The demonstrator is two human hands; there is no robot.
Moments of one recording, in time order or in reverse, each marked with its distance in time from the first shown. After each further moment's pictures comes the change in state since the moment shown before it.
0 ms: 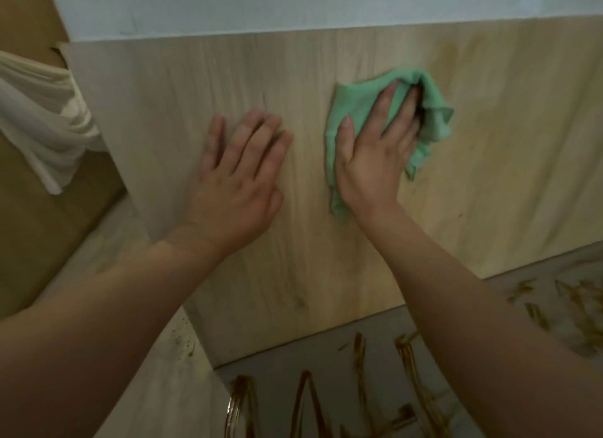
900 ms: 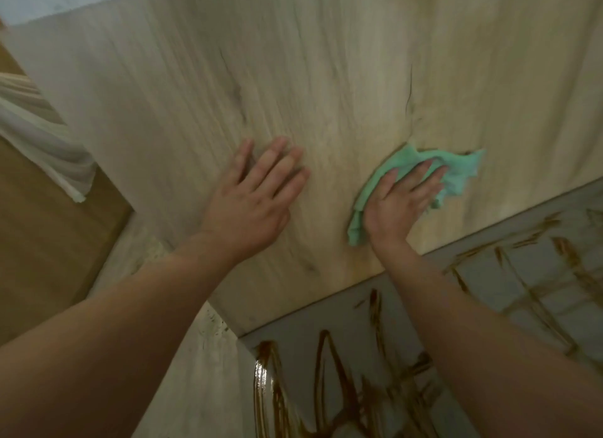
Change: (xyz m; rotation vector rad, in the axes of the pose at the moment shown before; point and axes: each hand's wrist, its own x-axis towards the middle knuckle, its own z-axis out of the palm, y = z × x) left_hand -0.041 0.034 0.019 0.002 -0.139 0.353; right_hand -0.130 0.098 0.042 0.188 -0.013 0.635
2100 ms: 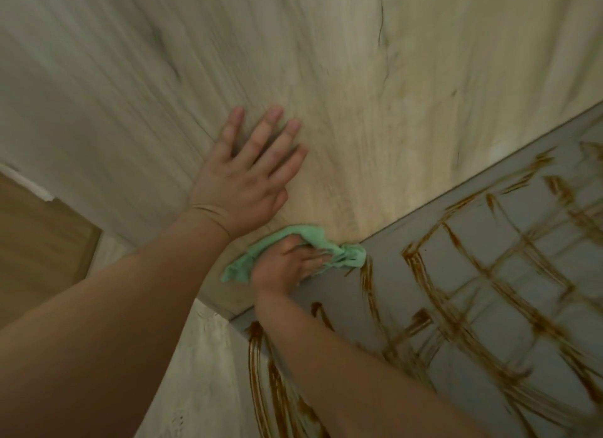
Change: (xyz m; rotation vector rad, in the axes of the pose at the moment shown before) left_hand 0.018 0.027 0.039 0.057 0.108 0.162; right_hand -0.206 -0.016 0.050 0.492 -0.334 0.680
